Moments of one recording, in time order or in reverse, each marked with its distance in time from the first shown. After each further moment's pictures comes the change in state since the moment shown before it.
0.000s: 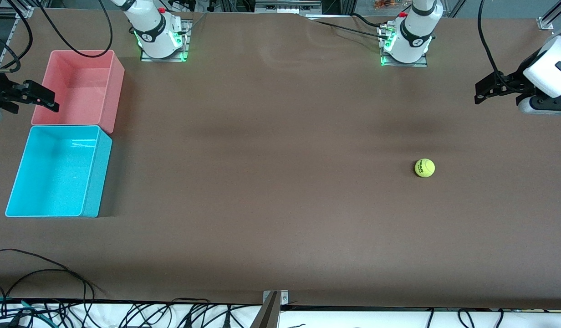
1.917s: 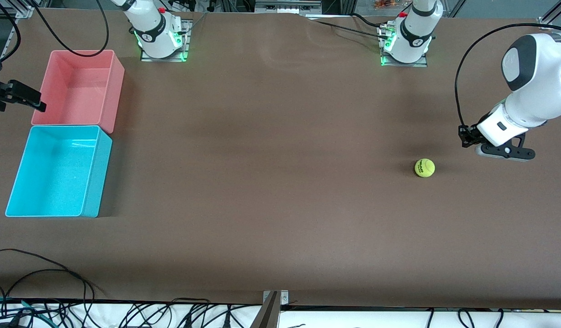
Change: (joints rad) left arm 0.081 0.040 0.011 -0.485 0.000 0.574 0.213; right arm -0.005 -0.001 -0.051 0.004 0.000 0.001 0.002
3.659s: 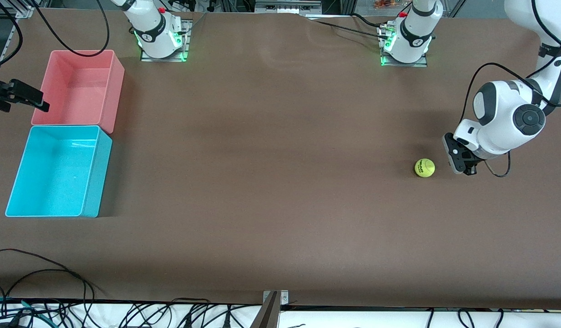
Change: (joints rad) left arm 0.004 0.246 0.066 -0.114 0.041 0.386 1.225; right arm 0.004 0.000 -0.003 0.002 0.044 -0.001 0.000
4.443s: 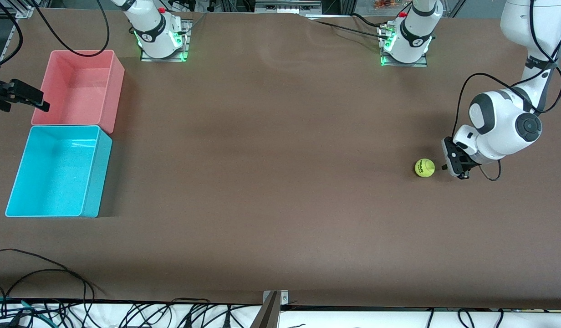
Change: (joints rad) left arm 0.030 0.100 0.002 -0.005 -0.164 0.118 0.203; right arm 0.000 0.000 0.000 0.000 0.000 -0.003 0.000
